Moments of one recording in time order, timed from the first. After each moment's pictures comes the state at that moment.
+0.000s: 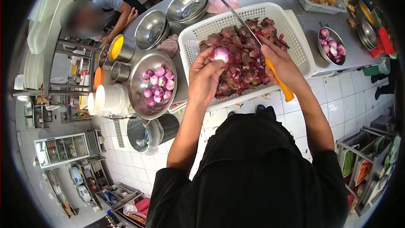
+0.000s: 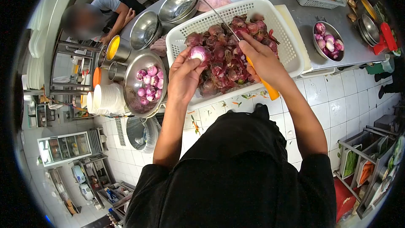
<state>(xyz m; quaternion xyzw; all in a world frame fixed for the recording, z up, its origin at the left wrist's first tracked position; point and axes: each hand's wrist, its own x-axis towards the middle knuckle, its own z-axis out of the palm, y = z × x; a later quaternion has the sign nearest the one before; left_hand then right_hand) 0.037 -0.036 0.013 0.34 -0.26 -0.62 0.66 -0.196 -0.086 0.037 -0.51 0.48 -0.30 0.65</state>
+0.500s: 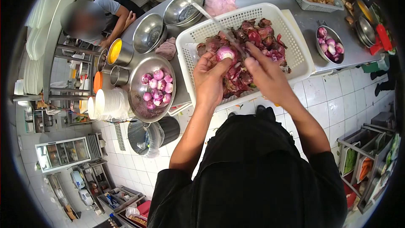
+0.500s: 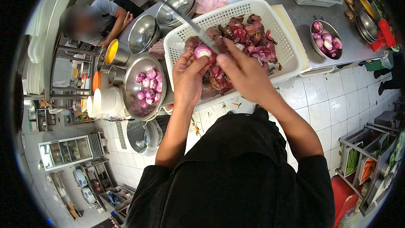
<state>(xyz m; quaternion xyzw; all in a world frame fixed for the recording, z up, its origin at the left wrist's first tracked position) 0.002 -0.041 0.034 0.43 -0.25 -0.56 0.66 -0.172 -0.059 0.044 -0.64 0.46 -0.35 0.51</state>
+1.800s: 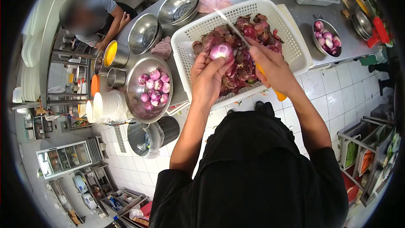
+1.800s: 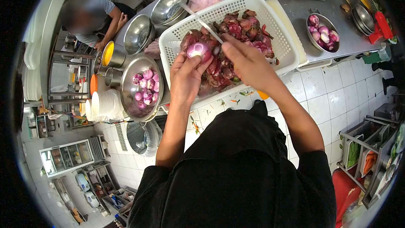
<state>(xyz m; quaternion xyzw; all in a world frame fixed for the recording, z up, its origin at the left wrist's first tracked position) 0.009 -0.039 0.030 0.33 -0.26 -0.63 0.65 -0.188 -0.070 0.050 -0.57 0.44 -0.32 0.61</state>
